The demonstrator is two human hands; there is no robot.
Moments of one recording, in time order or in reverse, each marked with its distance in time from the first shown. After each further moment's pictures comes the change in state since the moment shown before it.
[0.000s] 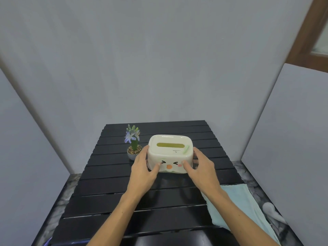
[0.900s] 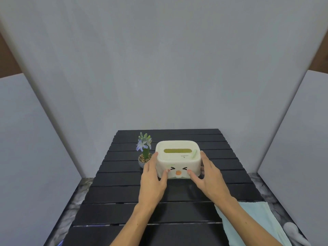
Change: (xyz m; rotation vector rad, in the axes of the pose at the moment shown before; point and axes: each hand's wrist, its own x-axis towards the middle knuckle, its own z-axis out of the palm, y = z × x) left_hand 0.002 -0.002 0.007 0.092 0.146 0.011; right_hand 0.025 0.017 0.019 -0.182 -0.096 -0.084
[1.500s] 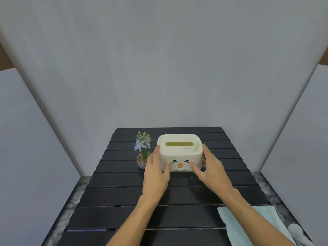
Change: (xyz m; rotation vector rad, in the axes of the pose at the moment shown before) left_hand 0.030 0.002 0.019 0.077 0.024 0.033; right_hand 0.036 0.013 0.002 -0.030 -0.020 -0.010
